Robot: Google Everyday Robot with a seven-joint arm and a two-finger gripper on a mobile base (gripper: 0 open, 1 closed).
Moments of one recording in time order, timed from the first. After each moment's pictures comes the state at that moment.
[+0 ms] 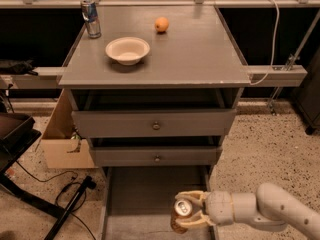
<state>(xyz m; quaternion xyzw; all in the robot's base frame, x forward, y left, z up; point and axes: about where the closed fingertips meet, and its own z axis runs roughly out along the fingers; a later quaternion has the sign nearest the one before) 0.387 -0.065 0.533 -0.55 0.57 0.40 0.46</state>
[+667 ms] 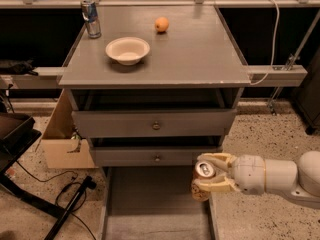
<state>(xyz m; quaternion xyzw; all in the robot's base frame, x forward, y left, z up) 0.433 -0.120 0.691 -0.50 0.63 0.34 0.48</state>
